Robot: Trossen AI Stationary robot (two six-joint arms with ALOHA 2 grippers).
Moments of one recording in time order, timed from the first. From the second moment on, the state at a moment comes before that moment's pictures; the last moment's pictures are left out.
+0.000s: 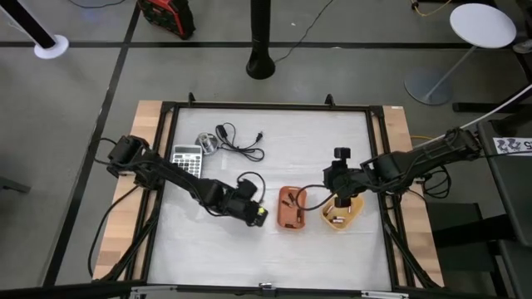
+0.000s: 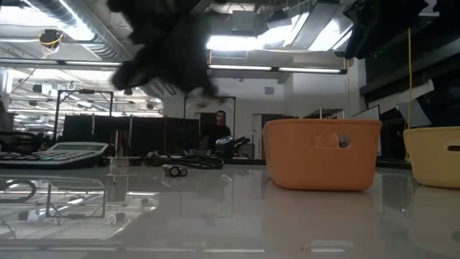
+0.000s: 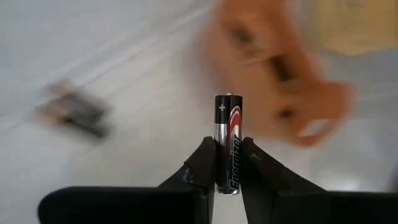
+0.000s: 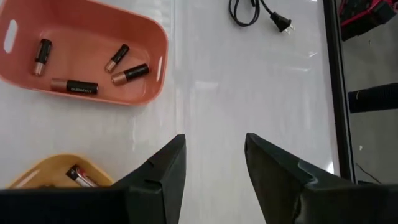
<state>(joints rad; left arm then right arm) -0.37 1.74 1.19 -0.46 -0.37 -1.28 0.35 1.22 1.10 -1.00 0.46 0.12</state>
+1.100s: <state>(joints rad) -0.26 1.97 1.19 0.35 -0.38 -0.83 0.35 1.20 1.10 -0.99 0.43 0.14</state>
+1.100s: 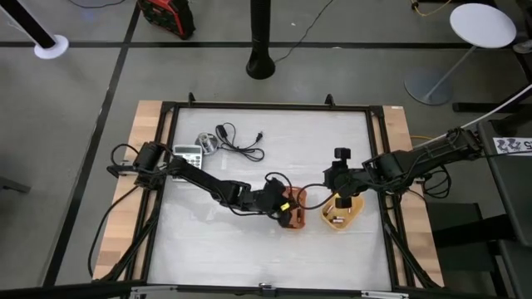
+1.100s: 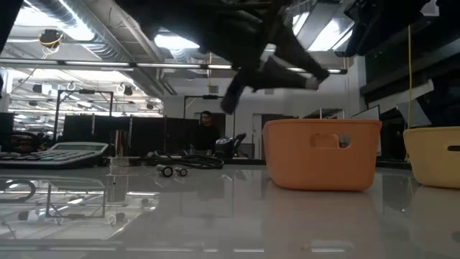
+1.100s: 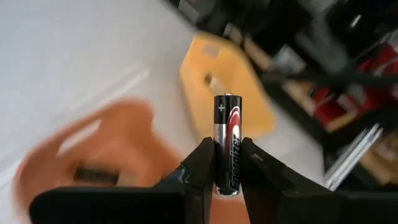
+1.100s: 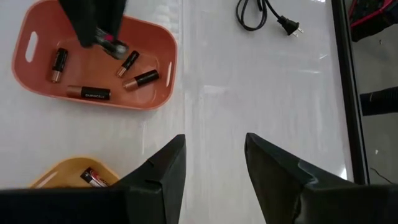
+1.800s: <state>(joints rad) -0.20 2.40 1.73 0.48 -0.23 -0.33 0.35 1.20 1.10 -1.00 0.43 0.13</state>
